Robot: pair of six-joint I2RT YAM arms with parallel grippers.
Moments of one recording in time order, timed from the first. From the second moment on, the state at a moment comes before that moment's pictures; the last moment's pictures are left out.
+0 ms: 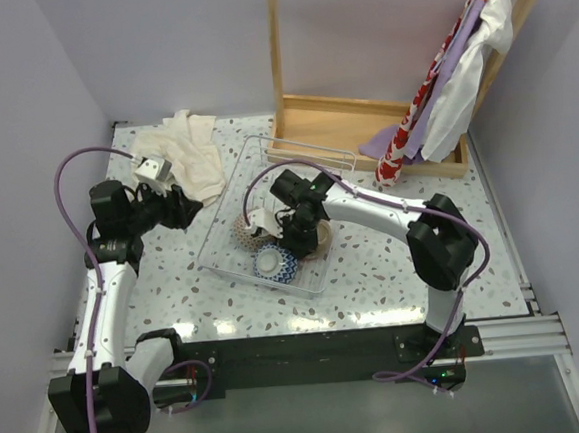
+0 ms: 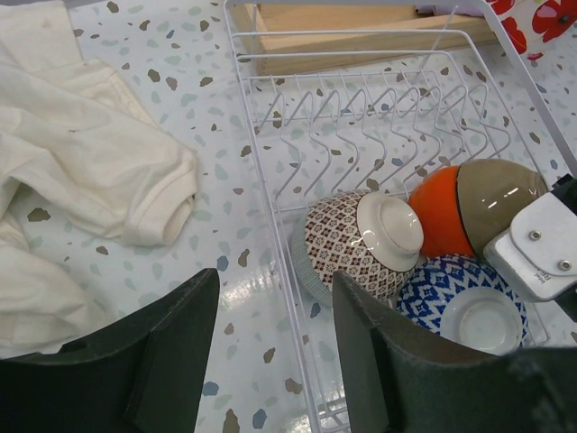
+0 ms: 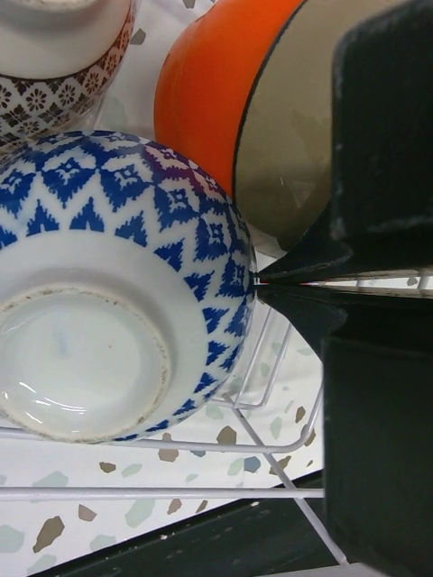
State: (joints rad) left arm 0.12 0.98 0.79 -0.25 0.68 0.10; right arm 0.83 1.87 1.46 -0.91 -0.35 -0.60
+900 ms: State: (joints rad) left arm 0.13 0.98 0.76 -0.25 0.71 0.10; right arm 0.88 1.76 1.52 -1.03 -0.22 -0.60
